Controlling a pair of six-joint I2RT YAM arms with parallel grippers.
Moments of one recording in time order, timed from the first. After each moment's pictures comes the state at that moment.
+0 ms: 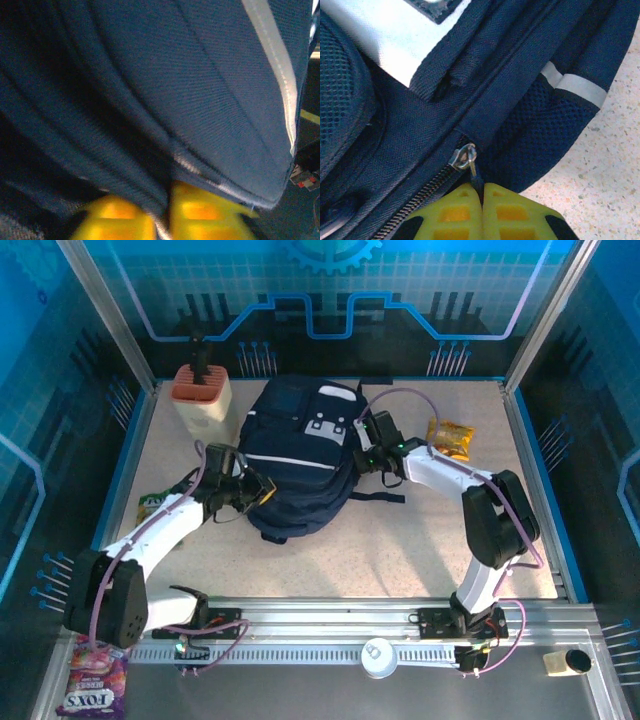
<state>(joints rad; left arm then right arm) -0.23 1.26 0.76 -0.37 0.43 -0.98 0.47 1.75 1.20 -0.37 0.03 0.12</state>
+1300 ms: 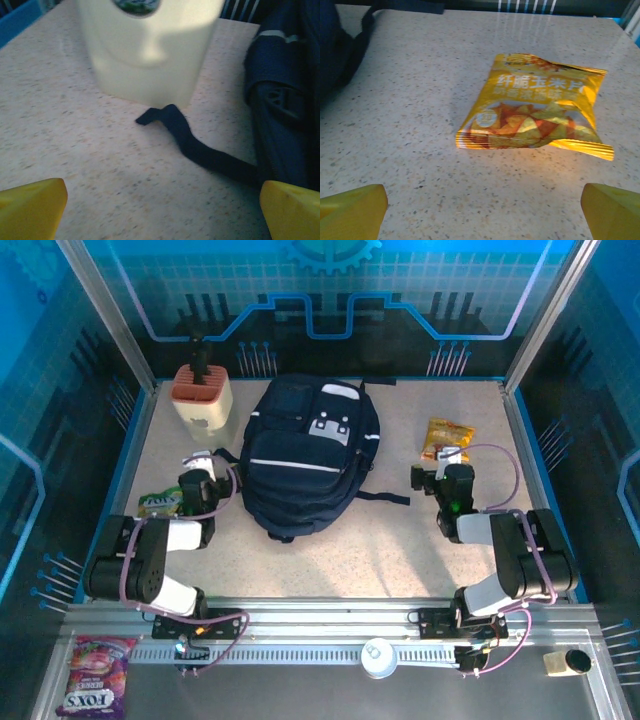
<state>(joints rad) -0.01 1.50 0.34 0.76 -0.16 -0.17 0.08 1.51 0.38 0.70 0.14 -0.01</state>
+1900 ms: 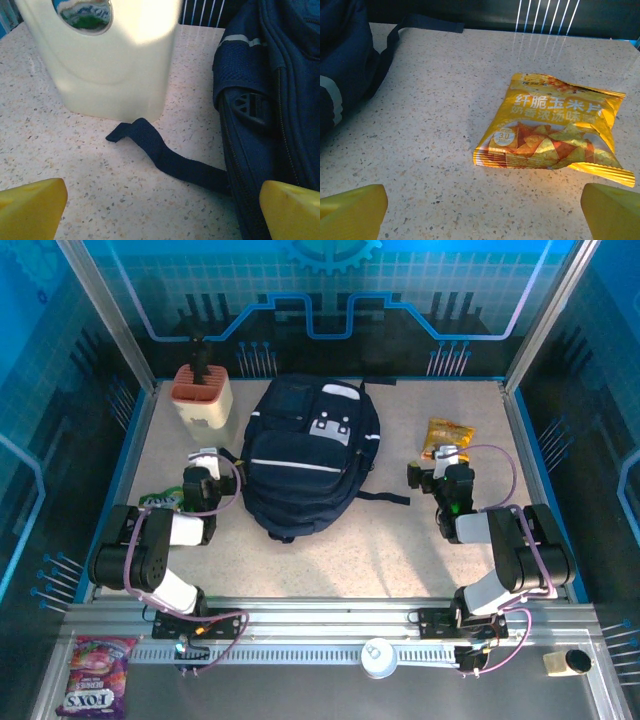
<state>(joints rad) -0.01 1.55 0.36 0.83 -0.07 -0.11 0.08 1.54 0.38 0.79 0.09 -0.03</state>
